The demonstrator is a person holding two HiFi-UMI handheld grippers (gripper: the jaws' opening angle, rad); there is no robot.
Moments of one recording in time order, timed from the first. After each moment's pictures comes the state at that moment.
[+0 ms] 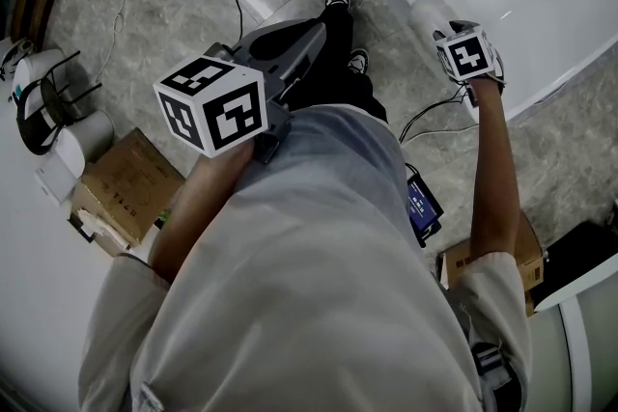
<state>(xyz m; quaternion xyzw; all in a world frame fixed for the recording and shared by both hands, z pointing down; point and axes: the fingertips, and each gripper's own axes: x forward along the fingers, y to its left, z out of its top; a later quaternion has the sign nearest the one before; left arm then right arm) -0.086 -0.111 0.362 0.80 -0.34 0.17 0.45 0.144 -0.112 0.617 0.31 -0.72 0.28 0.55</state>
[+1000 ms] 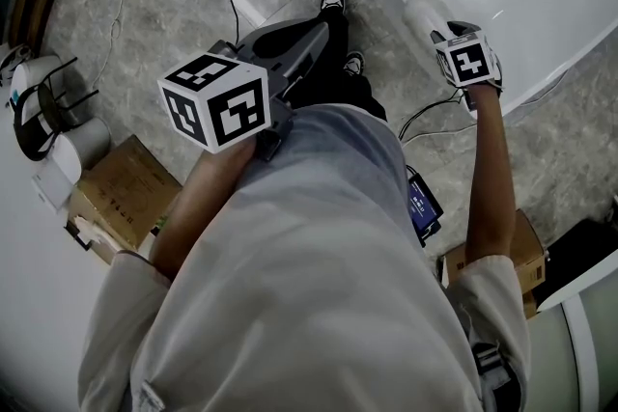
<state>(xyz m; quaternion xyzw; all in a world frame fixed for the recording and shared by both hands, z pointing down) -0.078 -0.105 0.365 0.81 -0.33 0.16 0.45 0.145 -0.108 0.602 0.34 -0.73 0.28 0.52</state>
